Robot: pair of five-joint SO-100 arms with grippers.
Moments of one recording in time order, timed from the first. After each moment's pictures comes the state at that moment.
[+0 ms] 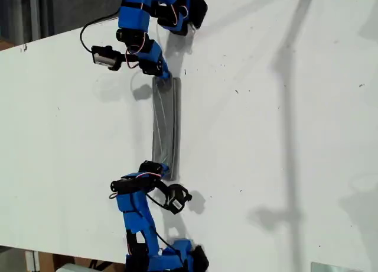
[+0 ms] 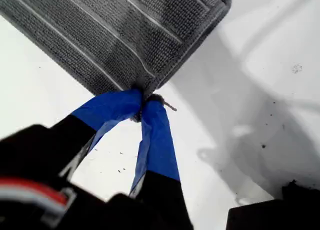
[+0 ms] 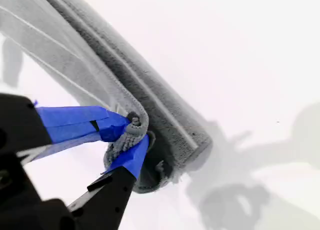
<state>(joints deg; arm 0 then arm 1) -17.3 66.4 60.0 94.5 -57.7 18.6 131.8 137.5 71.4 70.0</state>
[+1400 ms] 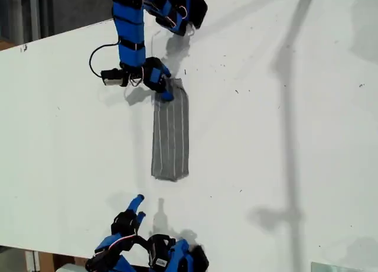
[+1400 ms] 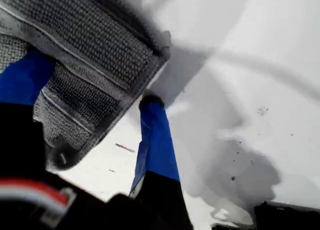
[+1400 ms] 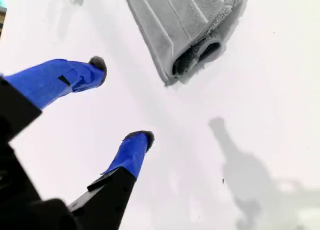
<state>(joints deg) -34.1 123.0 99.3 96.7 -55.4 26.5 93.3 128.1 59.7 63.5</state>
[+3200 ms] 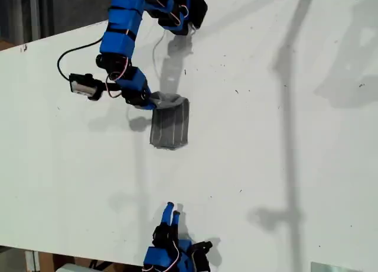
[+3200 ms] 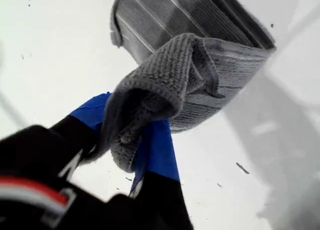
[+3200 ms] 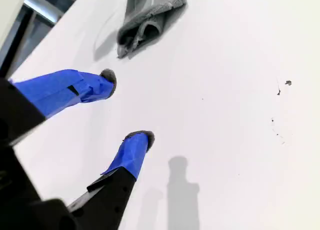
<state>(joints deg) -13.3 198.5 164.9 84.5 -89.1 15.7 92.3 82.2 79.9 68.4</state>
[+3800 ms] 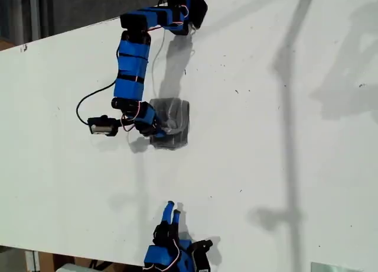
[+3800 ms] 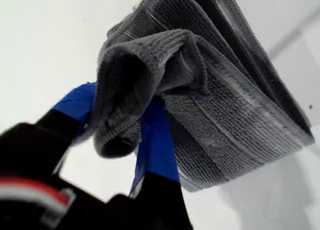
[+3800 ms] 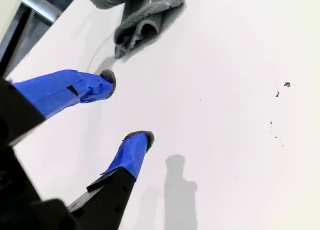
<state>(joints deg) -13.3 198.5 166.3 82.1 -89.6 14.5 62.1 58.8 76.6 60.5</state>
